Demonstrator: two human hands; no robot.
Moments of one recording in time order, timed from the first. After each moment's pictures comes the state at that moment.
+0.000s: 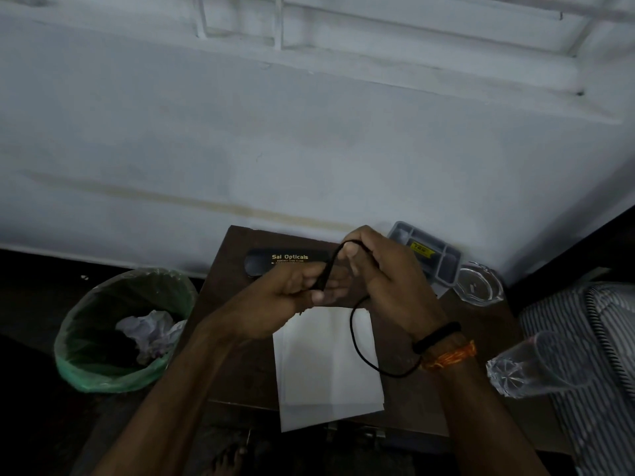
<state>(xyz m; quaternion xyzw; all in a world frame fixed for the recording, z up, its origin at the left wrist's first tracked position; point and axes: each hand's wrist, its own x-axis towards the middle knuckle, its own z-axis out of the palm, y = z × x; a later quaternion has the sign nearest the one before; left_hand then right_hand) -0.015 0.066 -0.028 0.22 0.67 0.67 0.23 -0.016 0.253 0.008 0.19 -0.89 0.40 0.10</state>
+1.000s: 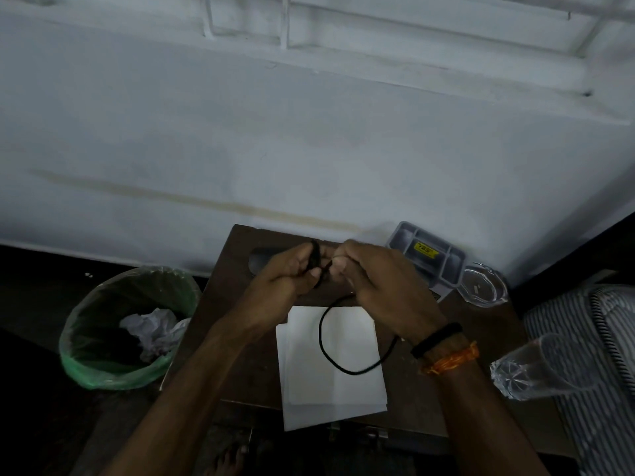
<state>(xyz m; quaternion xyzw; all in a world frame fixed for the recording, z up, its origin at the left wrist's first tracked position) -0.025 0.070 -0.035 0.14 0.69 0.70 0.11 -0.012 0.245 0.012 0.22 -0.93 0.30 0.06</state>
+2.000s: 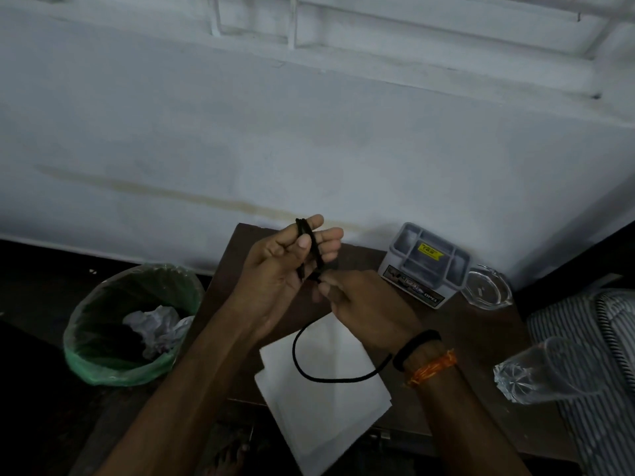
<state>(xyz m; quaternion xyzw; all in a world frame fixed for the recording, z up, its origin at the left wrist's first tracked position) -0.029 0.068 -0.031 0.10 0.43 0.89 0.08 -0.008 0.225 -0.011 0.20 -0.94 0.26 -0.08</state>
